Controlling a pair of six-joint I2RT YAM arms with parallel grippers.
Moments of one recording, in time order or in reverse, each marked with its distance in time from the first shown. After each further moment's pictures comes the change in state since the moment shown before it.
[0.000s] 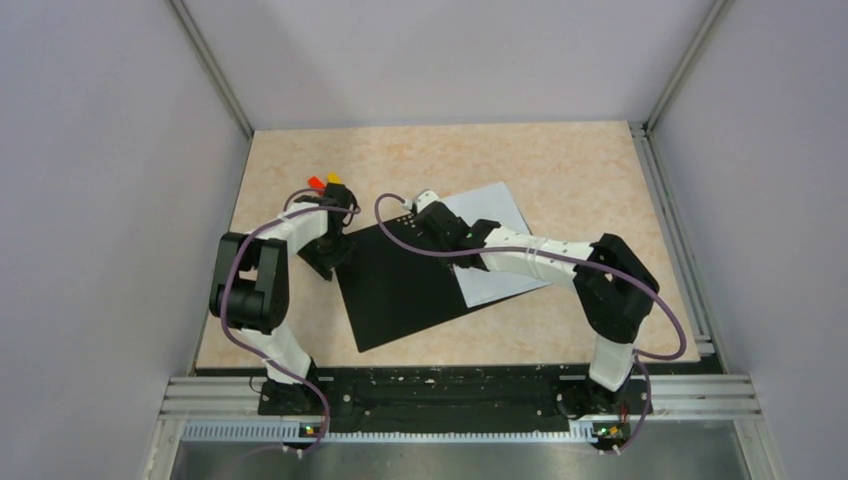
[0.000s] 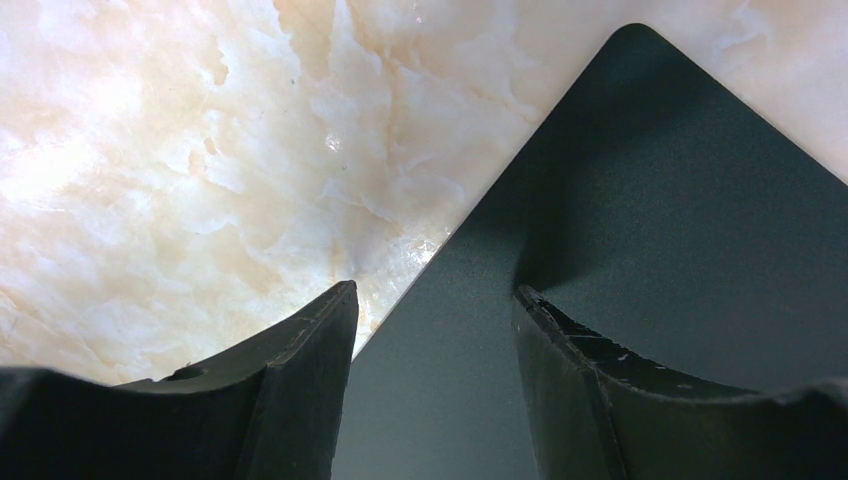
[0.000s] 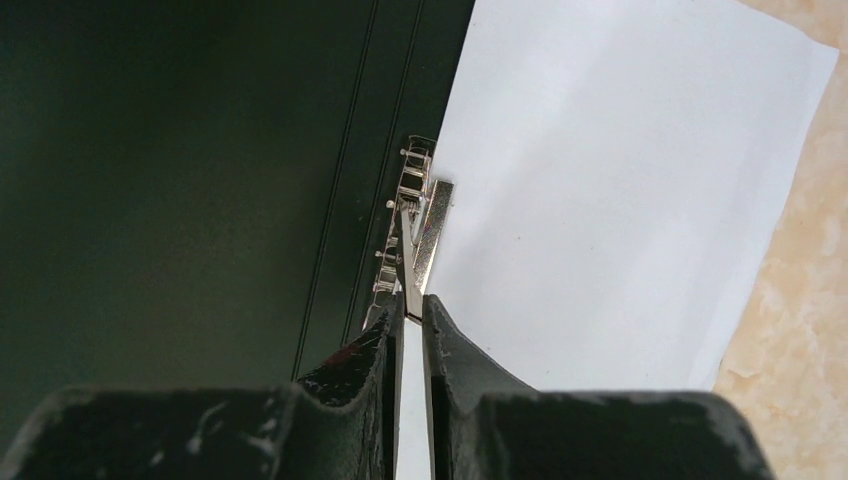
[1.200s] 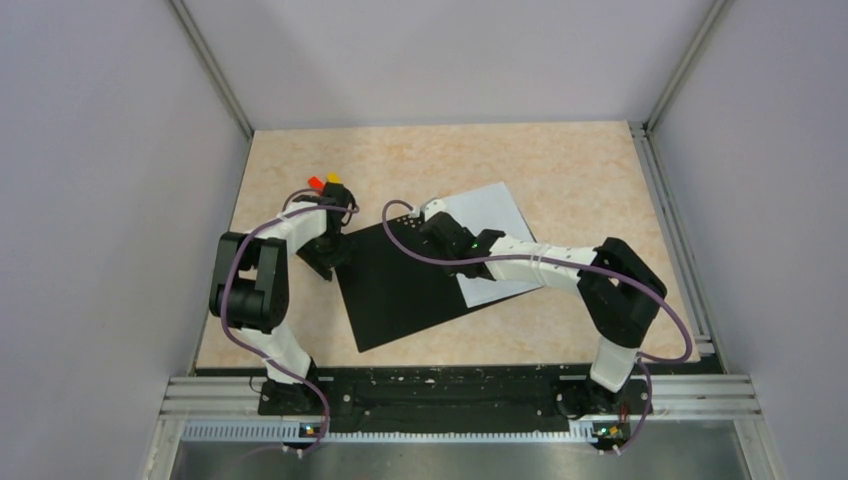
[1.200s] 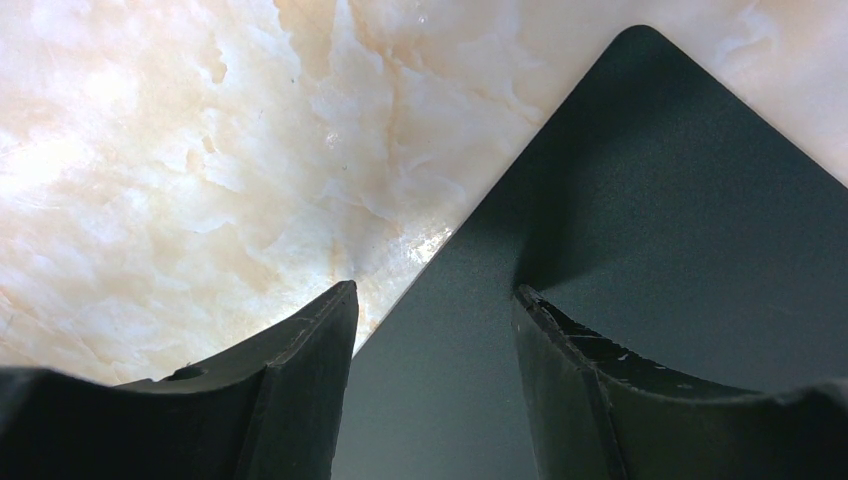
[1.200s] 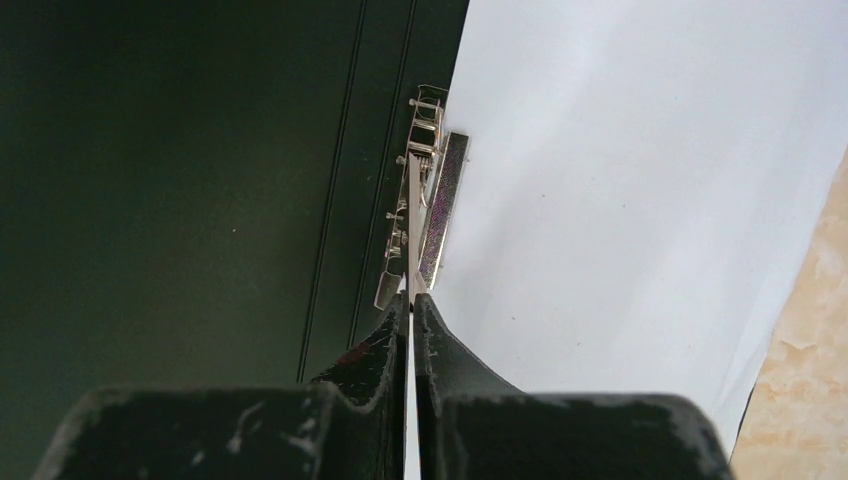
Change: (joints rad) left arm 0.010 0.003 0.004 -0.005 0.016 0.000; right arm 0.007 -0.042 -0.105 0.051 0.003 0.070
